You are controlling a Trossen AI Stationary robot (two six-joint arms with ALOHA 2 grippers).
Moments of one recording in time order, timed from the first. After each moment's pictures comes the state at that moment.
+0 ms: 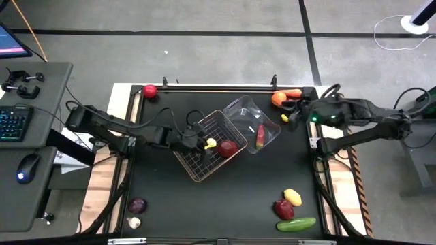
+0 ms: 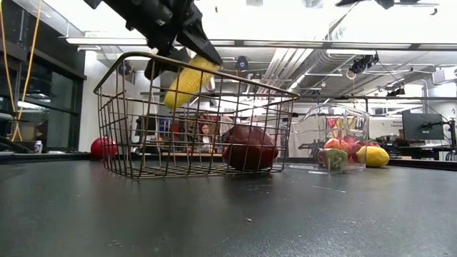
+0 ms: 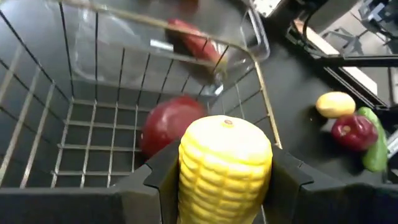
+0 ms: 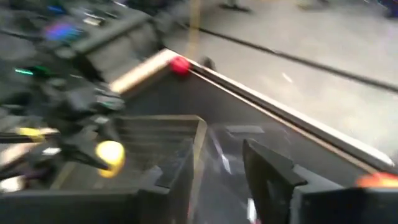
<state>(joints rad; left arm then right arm) -0.12 1.45 0.93 -0.14 -0.30 -0.73 0.07 0.87 1.19 -0.86 0.56 0.60</state>
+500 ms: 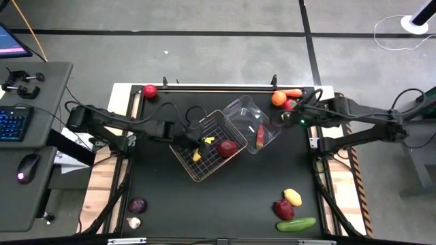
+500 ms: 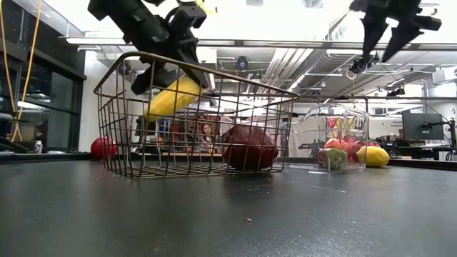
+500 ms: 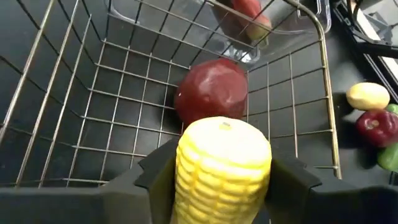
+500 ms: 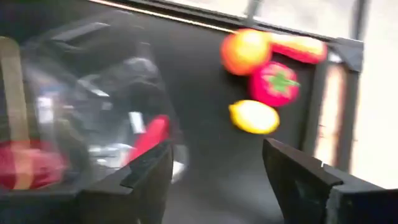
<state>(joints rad) -0.03 1.45 0.93 -0.29 -0.16 -0.86 -0.09 1.01 1.19 -1.46 0.54 1.12</state>
